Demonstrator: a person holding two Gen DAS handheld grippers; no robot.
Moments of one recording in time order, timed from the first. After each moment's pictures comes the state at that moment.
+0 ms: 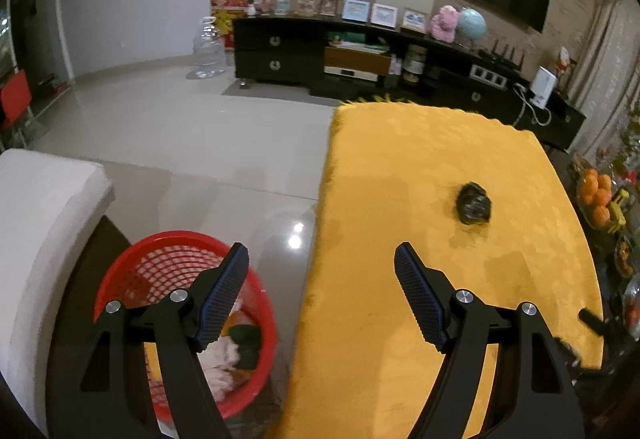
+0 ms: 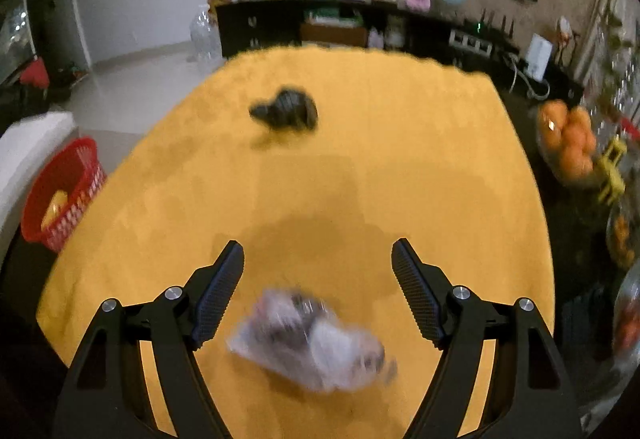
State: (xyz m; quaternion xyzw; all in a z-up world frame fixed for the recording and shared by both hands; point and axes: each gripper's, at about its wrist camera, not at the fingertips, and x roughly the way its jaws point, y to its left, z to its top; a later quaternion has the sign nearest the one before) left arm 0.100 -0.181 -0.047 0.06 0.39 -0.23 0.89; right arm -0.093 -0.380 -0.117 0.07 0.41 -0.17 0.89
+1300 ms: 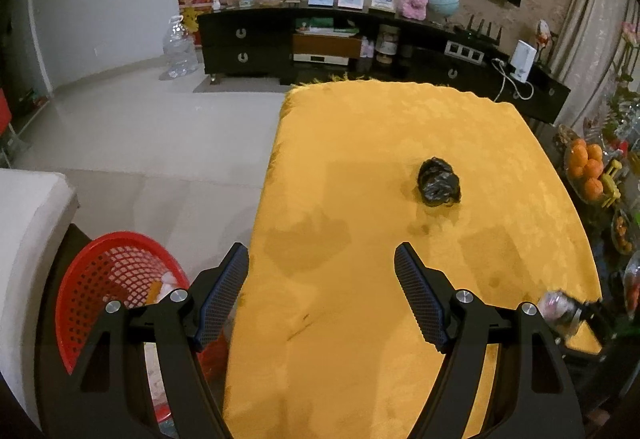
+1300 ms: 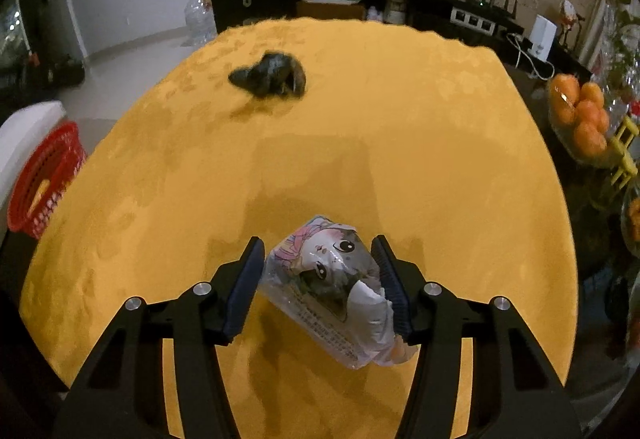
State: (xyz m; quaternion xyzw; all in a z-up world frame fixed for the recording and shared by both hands) left arm 0.088 -0.237 -0.069 0.09 0.40 -0.26 0.87; right arm -0.079 -0.401 -0.134 0.08 0.43 -0.17 0.88
